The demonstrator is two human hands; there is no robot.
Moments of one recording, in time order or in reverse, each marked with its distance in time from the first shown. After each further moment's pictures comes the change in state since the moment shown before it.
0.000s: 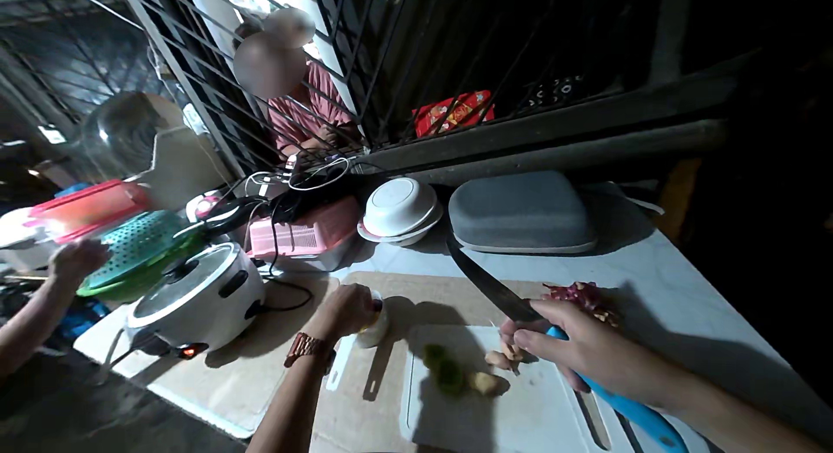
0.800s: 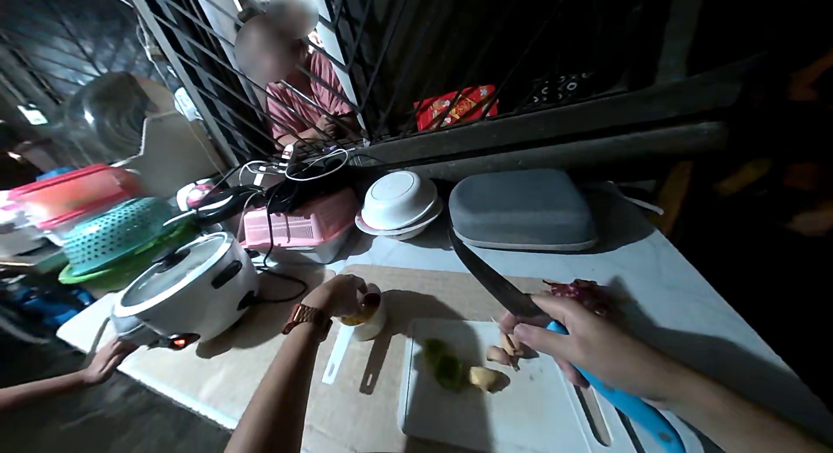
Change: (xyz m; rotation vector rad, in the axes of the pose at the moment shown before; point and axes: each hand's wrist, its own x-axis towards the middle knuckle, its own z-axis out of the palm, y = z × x) left_hand 0.016 -0.009 -0.009 0.044 -0.188 -0.011; right_hand 0.002 -0.001 0.002 0.016 -0.004 0.057
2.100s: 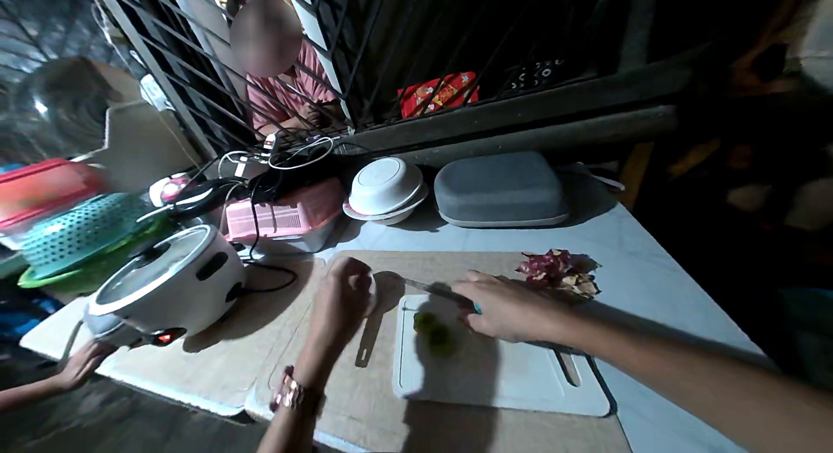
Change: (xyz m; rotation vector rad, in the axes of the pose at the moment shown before) left_hand -0.061 0.031 0.054 -0.553 0.646 0.157; right_hand 0.046 -0.024 0.043 -0.819 -0.172 0.089
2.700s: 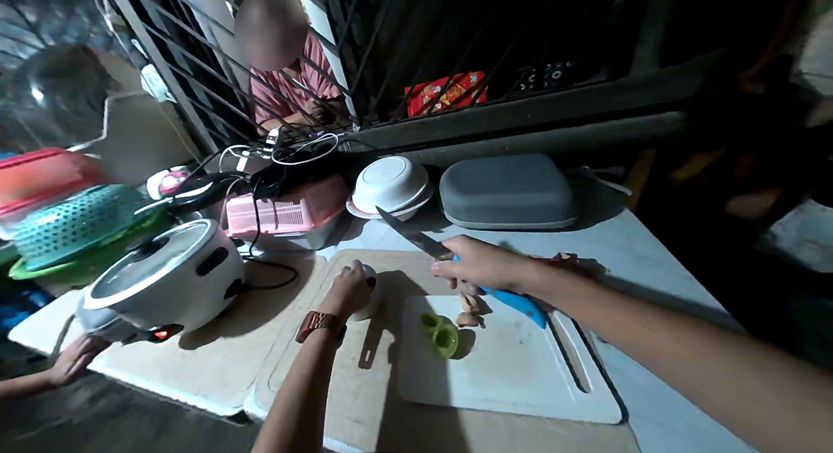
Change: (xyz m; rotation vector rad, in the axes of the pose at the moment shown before) left_hand 0.063 -0.026 0.018 0.424 -0.385 -0.197; right_hand 0.033 -0.018 -0.035 0.544 0.052 -0.009
